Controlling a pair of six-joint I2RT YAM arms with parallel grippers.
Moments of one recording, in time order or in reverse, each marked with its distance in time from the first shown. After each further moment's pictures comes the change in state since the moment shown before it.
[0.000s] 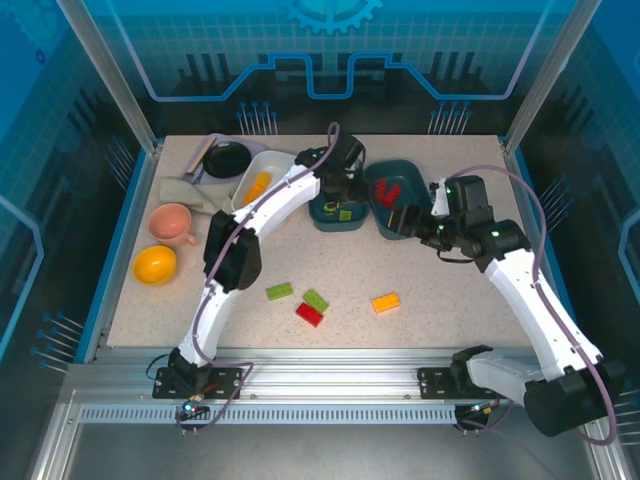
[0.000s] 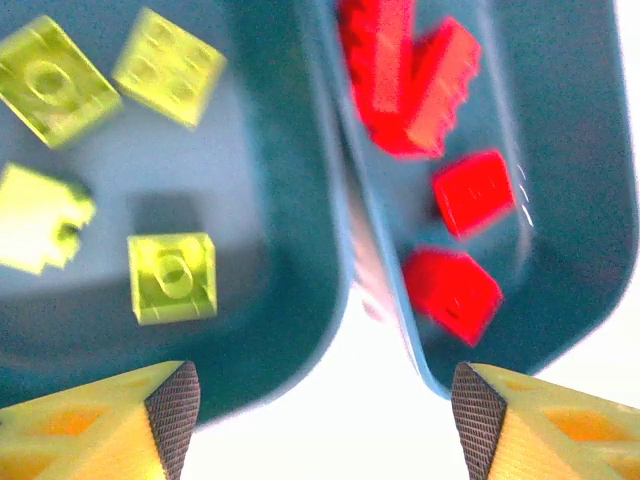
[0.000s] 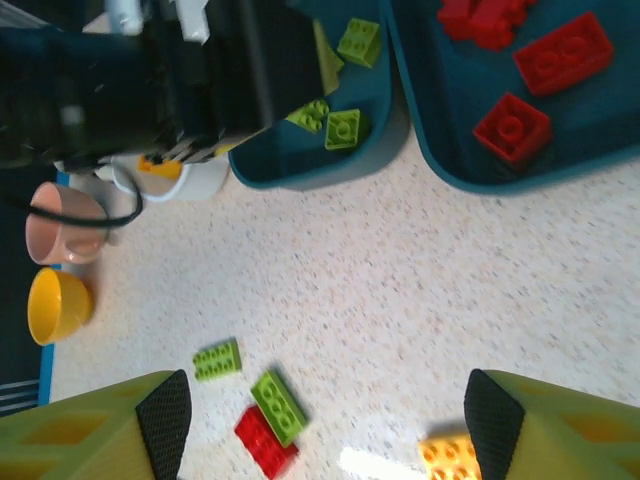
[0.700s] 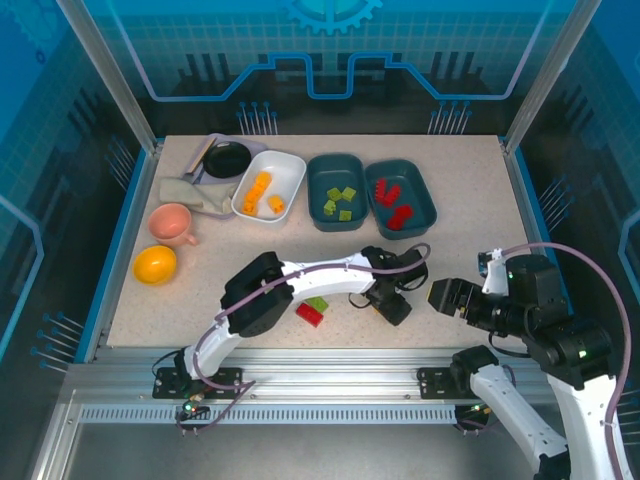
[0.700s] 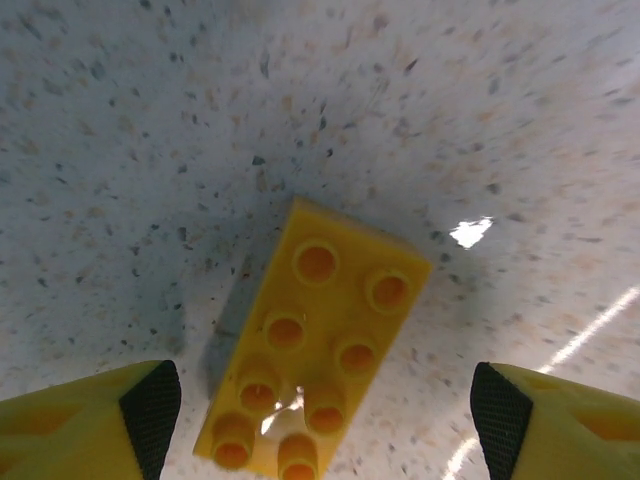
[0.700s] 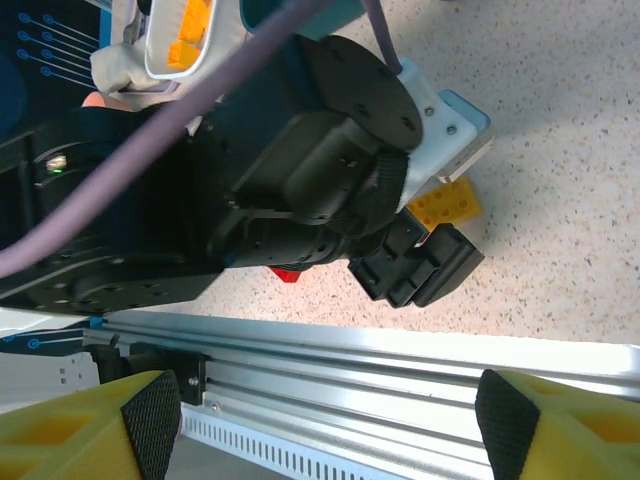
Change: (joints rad) left arm -0.474 -0.018 -0.388 0.050 -0.175 0.277; right arm 0.000 -0.521 0.030 -0.557 -0.053 0.080
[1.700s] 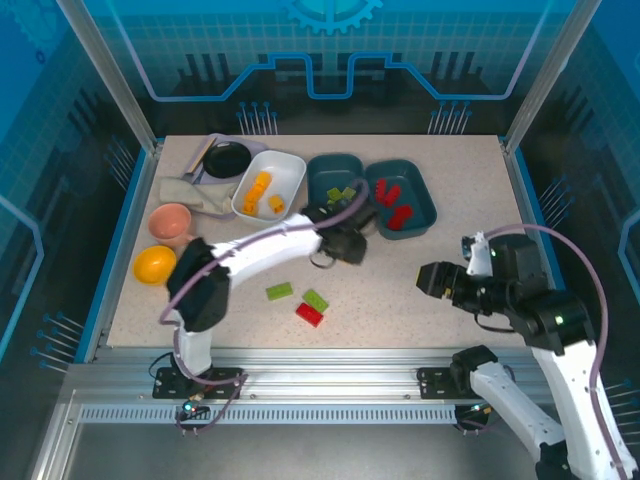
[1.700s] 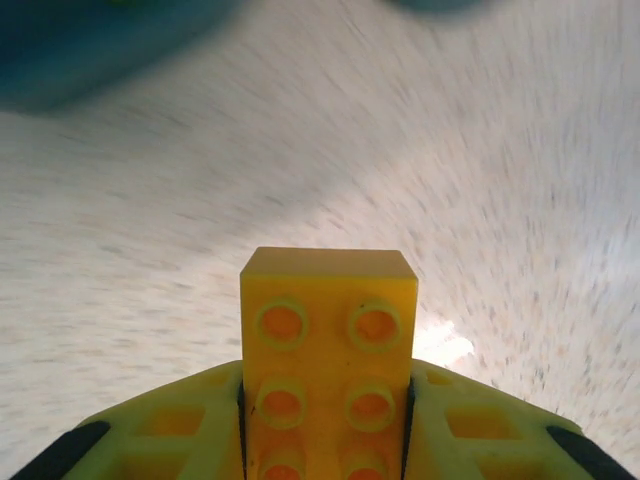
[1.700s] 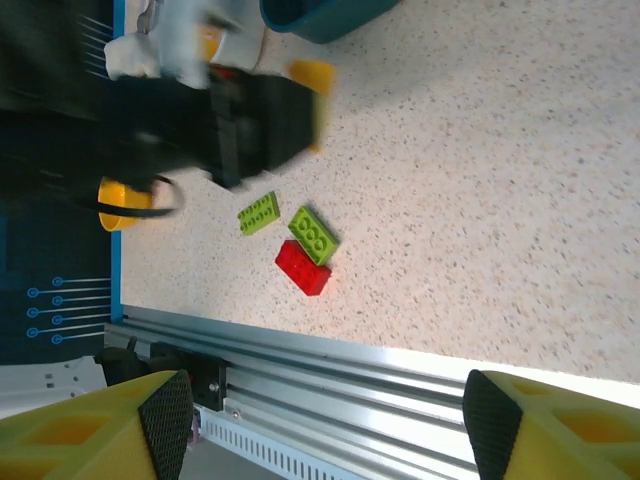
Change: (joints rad) left arm 0.294 -0.362 -0.160 0.025 -0.076 -0.195; right arm 0.021 0.132 -0.058 0.177 -0.058 0.007
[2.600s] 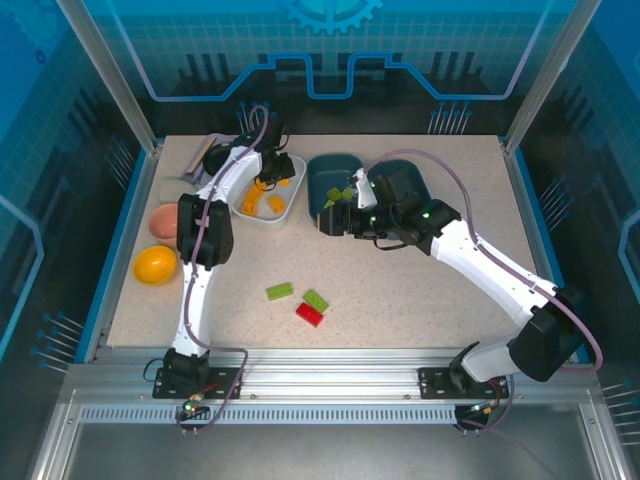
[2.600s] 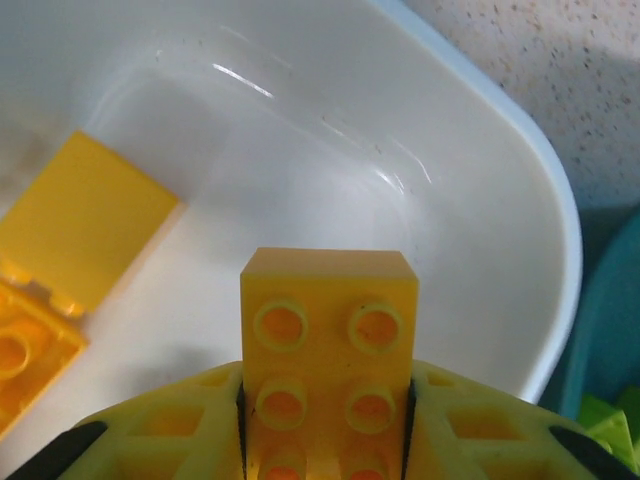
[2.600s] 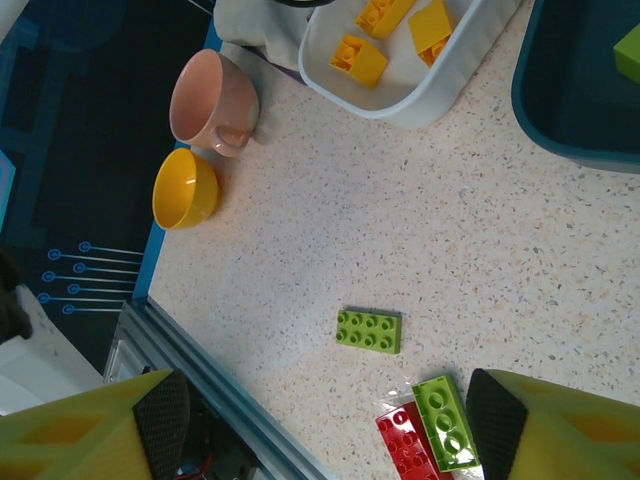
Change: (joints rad) left arm 0.598 0.562 0.631 -0.023 0.126 -0.046; right arm 0.338 0.726 0.185 0.654 0.029 -0.024
